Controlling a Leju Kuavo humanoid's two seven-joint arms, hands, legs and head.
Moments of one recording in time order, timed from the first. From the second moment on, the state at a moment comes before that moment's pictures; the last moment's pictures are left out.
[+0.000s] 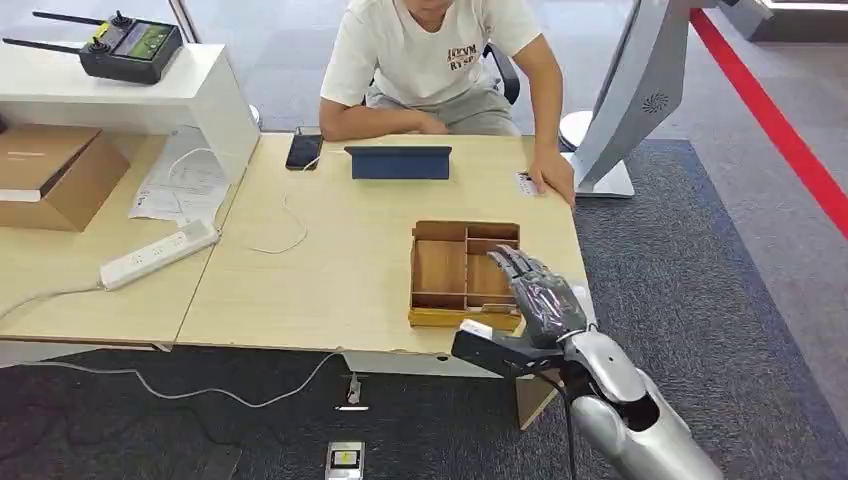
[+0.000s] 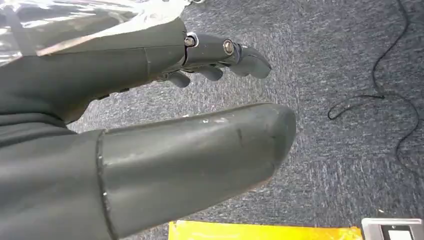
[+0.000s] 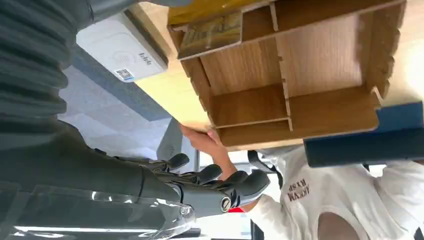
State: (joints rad) left arm -0.23 -0.05 0.74 -0.17 -1.11 0.28 0.00; right arm -0.29 -0.35 0.57 -1.44 0.85 0.03 0.16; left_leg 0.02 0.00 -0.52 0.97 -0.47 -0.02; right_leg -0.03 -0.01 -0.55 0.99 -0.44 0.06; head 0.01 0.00
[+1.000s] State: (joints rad) left arm -0.24 -0.05 0.74 -0.17 -1.09 0.29 0.01; right arm -0.43 -0.20 0.59 -1.08 0.91 -0.13 0.02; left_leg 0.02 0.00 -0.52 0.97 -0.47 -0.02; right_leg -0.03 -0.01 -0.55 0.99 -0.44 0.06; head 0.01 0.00
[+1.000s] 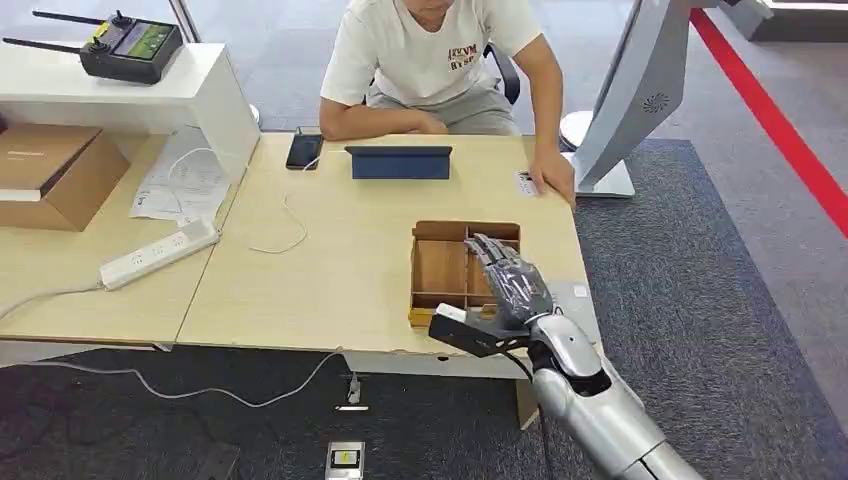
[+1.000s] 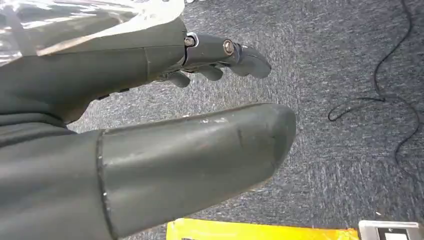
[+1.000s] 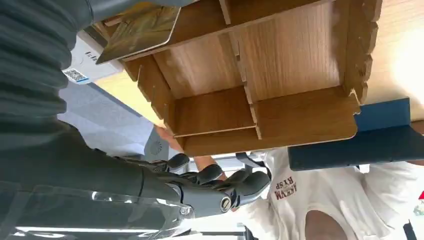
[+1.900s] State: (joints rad) left arm -0.23 -0.05 0.74 -0.17 -1.09 0.29 0.00; right arm -0.39 -0.30 0.57 -1.12 0.83 -0.04 0.03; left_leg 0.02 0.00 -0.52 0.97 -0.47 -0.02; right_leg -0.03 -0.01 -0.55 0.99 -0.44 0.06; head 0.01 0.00
